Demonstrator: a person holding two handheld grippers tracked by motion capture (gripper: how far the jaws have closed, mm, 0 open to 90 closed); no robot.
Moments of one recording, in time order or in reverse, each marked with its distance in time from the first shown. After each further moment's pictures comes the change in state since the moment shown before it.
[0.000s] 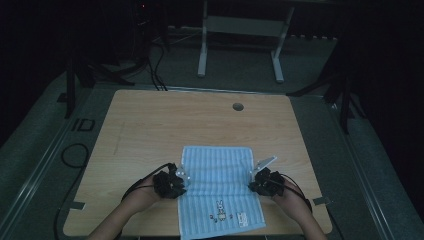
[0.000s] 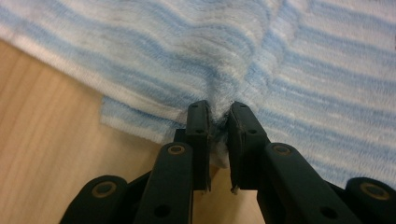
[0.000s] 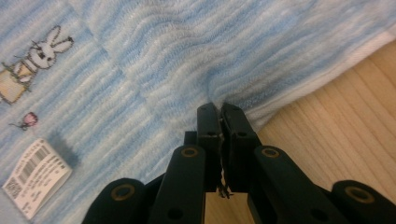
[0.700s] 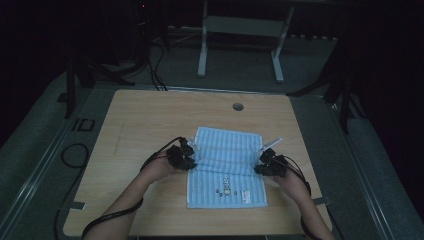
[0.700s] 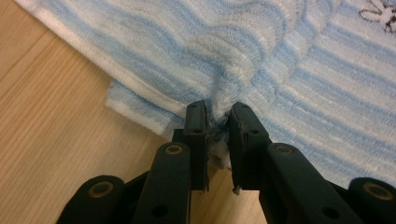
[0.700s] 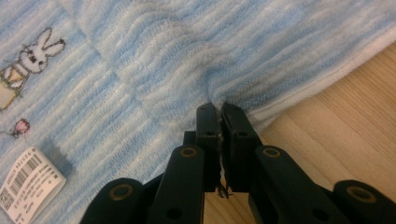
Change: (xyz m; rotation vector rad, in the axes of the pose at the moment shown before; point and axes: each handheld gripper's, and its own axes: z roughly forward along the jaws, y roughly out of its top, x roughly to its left) left arm 0.066 0.054 0.029 -0.042 -0.001 -0.045; right arm -0.063 0.015 0.011 0.002 -0.049 0.134
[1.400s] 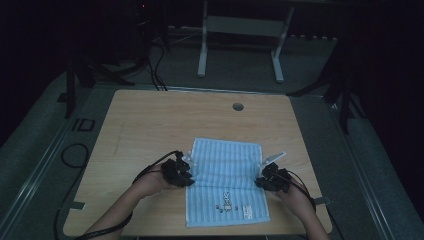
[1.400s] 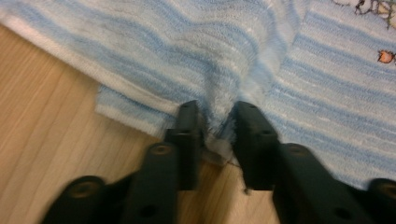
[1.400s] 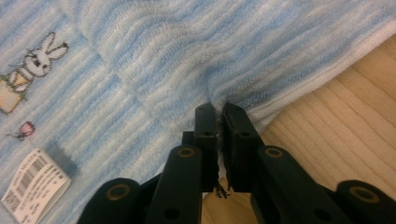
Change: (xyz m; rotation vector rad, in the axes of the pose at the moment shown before) left arm -0.038 -0.027 -0.018 0.018 -0.082 0.043; right arm 0.034 -0.031 -0.014 -0.017 0.017 -0.004
